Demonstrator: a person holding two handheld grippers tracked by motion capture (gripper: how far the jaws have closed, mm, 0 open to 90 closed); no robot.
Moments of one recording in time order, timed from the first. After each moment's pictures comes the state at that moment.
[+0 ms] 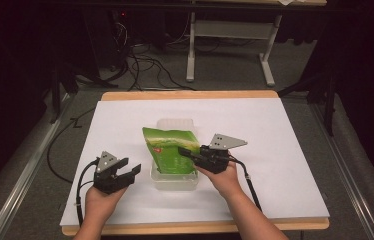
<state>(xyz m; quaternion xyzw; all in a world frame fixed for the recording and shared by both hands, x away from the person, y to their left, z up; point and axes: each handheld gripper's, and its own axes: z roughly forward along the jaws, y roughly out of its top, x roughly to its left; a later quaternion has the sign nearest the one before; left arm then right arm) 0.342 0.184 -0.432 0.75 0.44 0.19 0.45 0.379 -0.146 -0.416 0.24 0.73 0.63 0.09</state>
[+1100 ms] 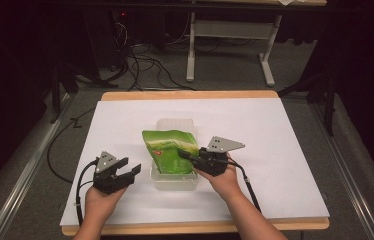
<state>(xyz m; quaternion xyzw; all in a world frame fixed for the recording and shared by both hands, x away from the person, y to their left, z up) 0.342 0.185 -0.432 0.75 0.44 0.19 0.45 0.374 -0.142 -0.418 0.25 0.74 0.61 0.11</state>
